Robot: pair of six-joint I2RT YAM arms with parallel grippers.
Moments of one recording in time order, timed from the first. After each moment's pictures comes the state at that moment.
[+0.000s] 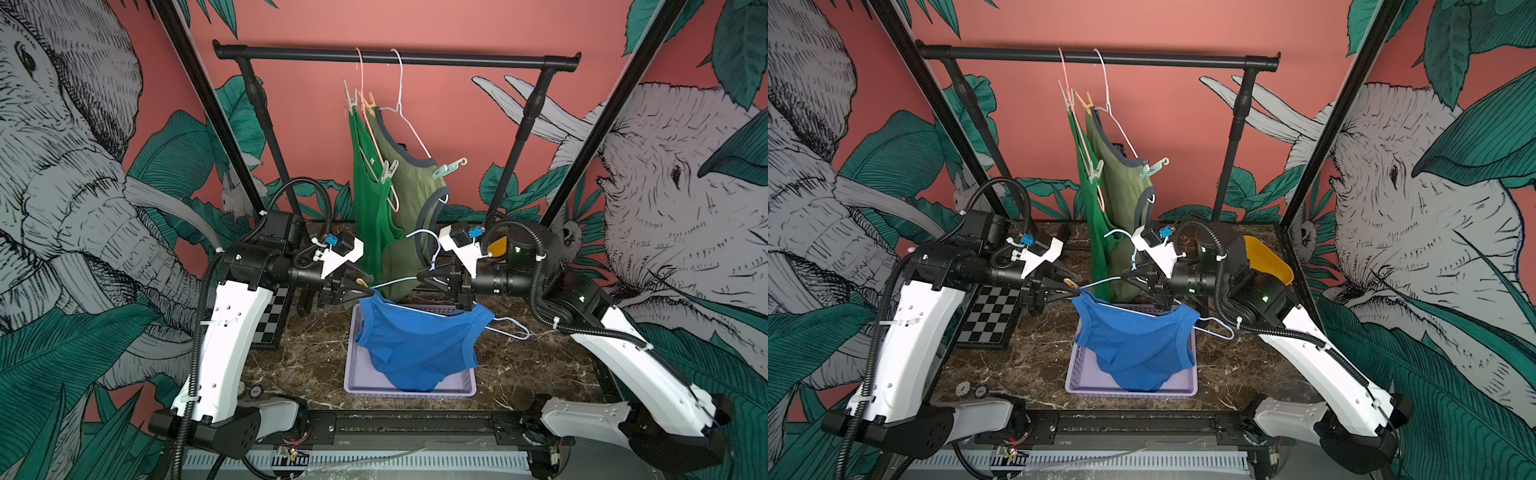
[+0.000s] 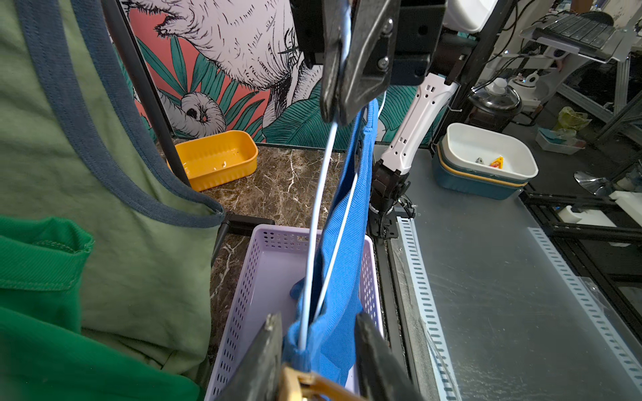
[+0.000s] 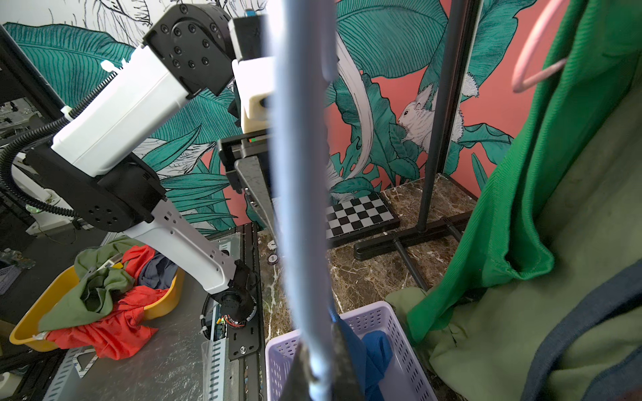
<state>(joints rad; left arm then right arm) -0.27 1.27 1.69 -1.40 1.15 0.92 0.80 1.18 1.54 -0.61 -0.55 -0.02</state>
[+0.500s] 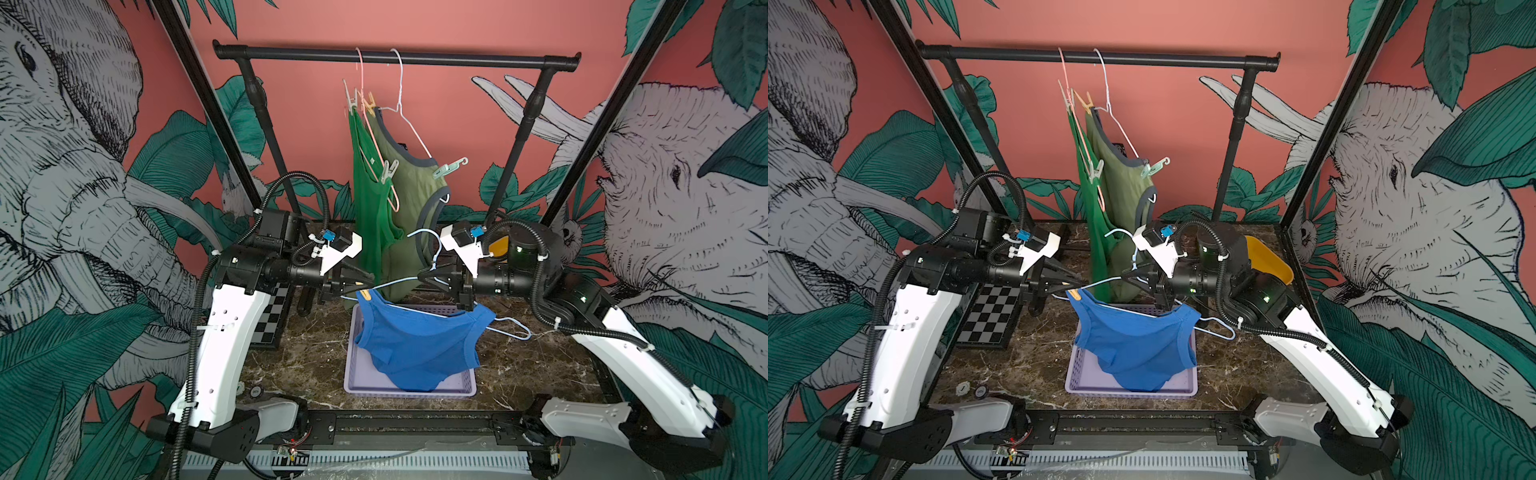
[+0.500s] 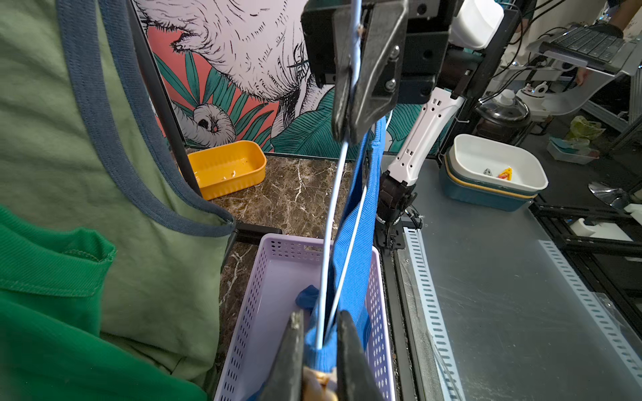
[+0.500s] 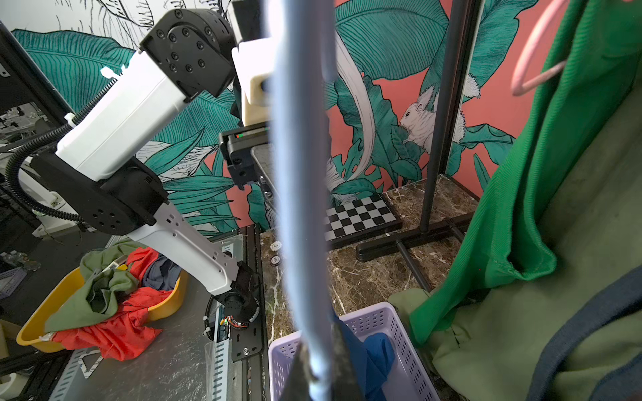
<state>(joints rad) -0.27 1.26 1.69 -1.32 1.16 0.83 0.80 1.18 1.54 -0.61 -0.56 -0.01</state>
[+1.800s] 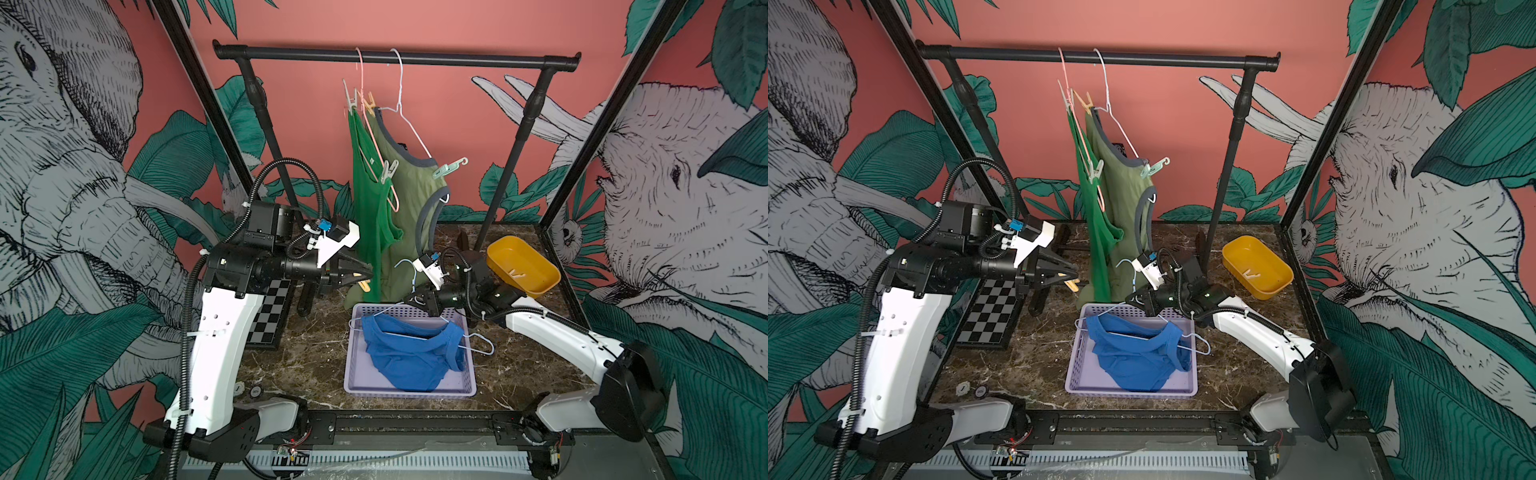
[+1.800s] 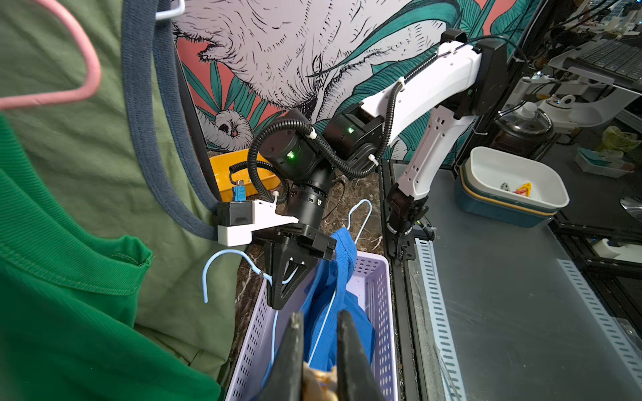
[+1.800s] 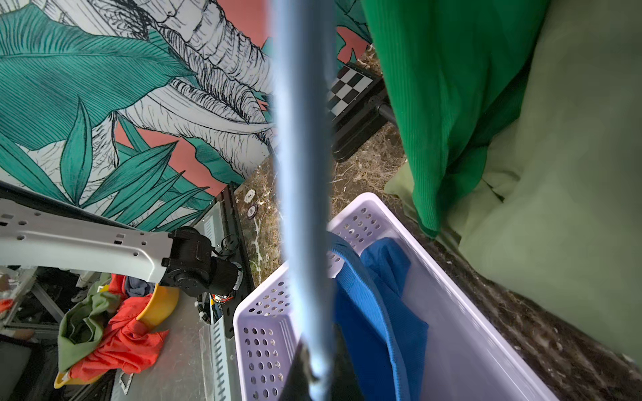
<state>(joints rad) -0.27 1.26 1.78 -1.29 1.12 0.71 0.65 1.39 1.01 -0.19 -0.69 0.24</state>
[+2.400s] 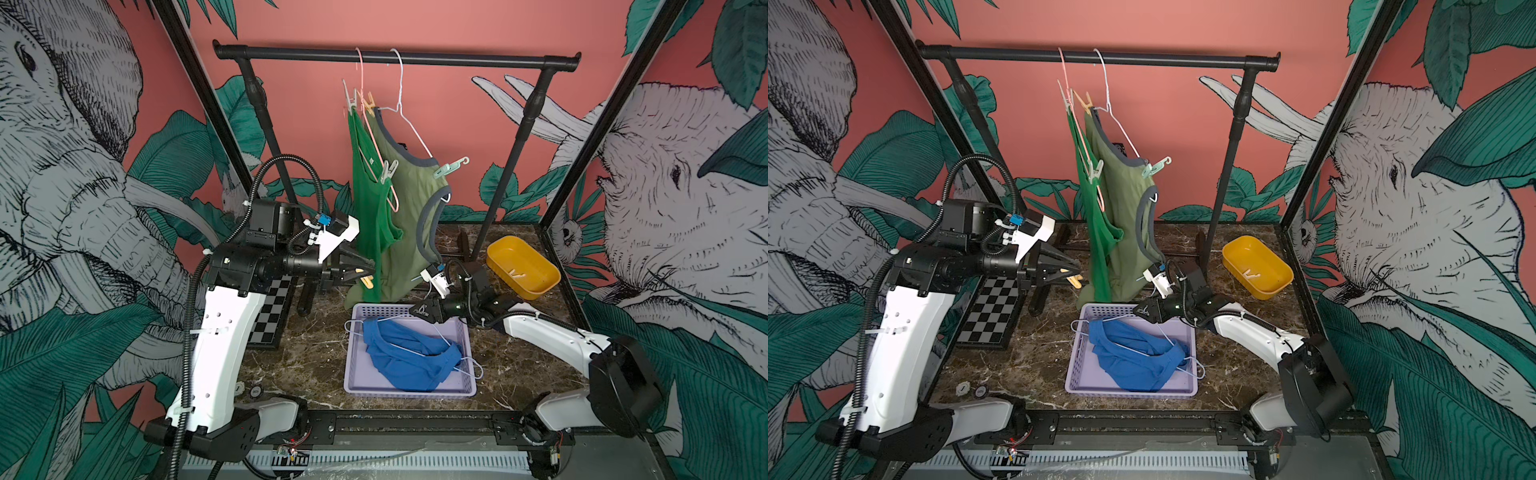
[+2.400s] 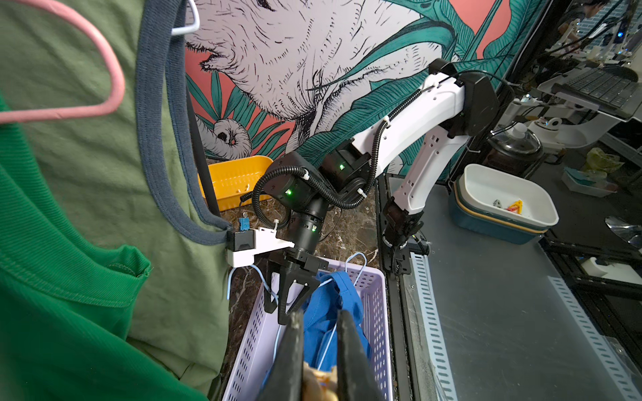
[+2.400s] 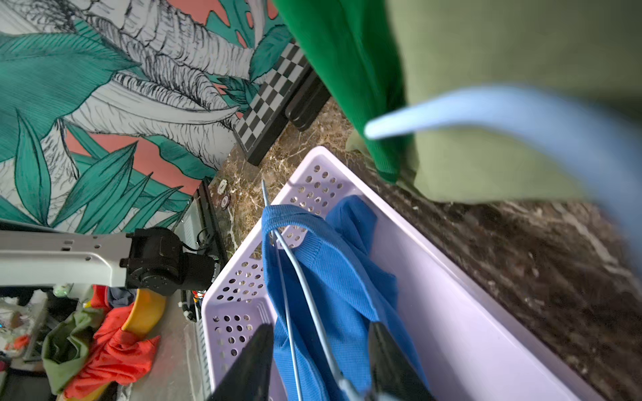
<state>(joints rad) -0.27 1.26 1.75 -1.20 1.15 0.62 0.59 1.41 0.87 -0.12 -0.67 0.30</state>
